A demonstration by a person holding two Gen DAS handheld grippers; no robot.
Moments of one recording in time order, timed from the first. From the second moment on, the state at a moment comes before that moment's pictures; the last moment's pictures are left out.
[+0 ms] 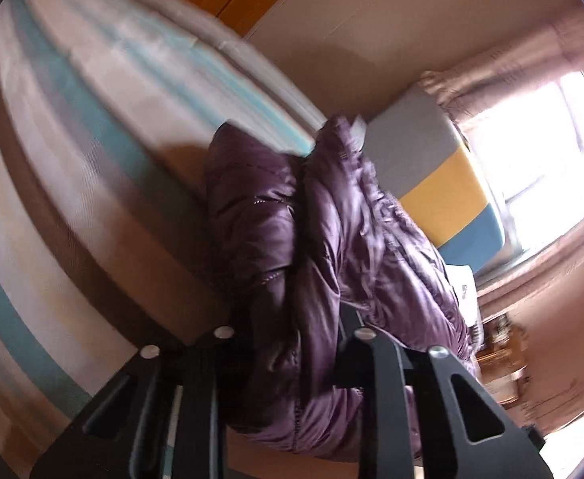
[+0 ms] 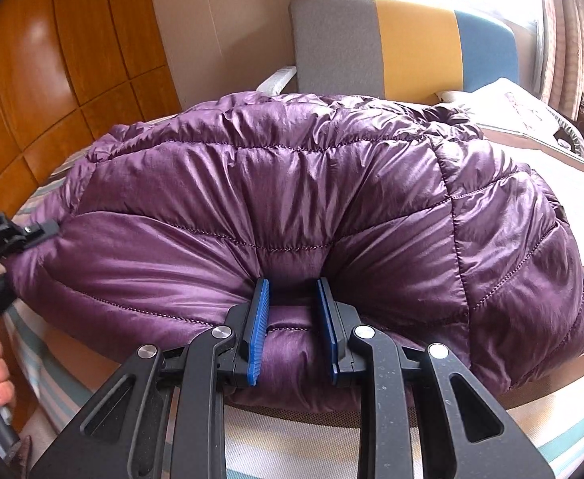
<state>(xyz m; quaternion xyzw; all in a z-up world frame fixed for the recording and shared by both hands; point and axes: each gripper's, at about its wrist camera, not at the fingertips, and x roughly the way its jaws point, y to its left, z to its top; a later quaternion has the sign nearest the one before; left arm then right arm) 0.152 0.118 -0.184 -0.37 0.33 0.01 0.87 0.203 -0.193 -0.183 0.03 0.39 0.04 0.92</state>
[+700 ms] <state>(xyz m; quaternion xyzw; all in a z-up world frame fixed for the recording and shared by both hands) 0.129 0.023 -0.072 -0.15 0.19 -0.06 0.97 0.186 -0.236 -0.157 0.11 0.34 0.01 0.93</state>
